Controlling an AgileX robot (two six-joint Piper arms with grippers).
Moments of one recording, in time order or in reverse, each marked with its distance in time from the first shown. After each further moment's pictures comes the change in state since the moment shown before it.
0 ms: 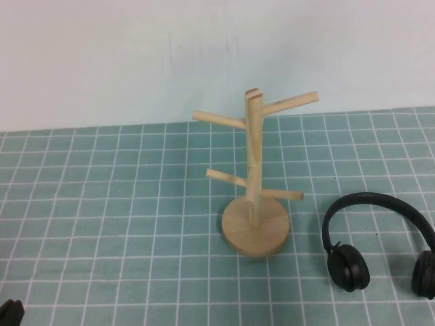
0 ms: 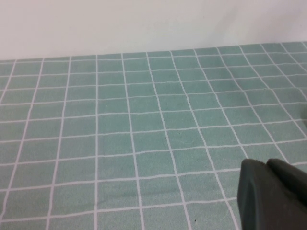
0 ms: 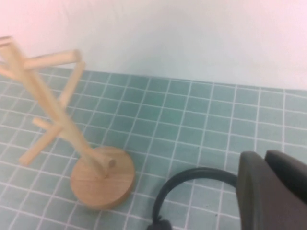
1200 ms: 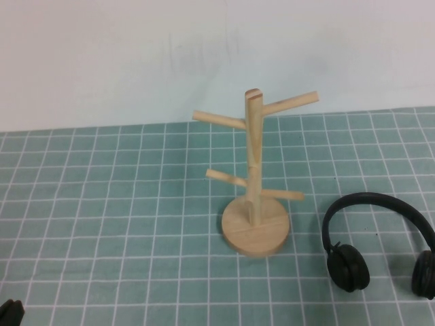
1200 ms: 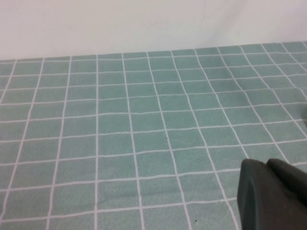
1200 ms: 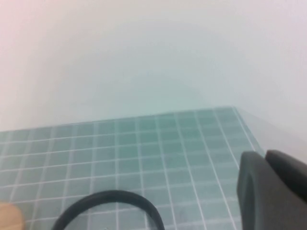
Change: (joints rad) right arm 0.045 -0.472 0.308 -0.642 -0.152 0.634; left arm 0.000 0.000 0.000 0.000 0.000 0.000
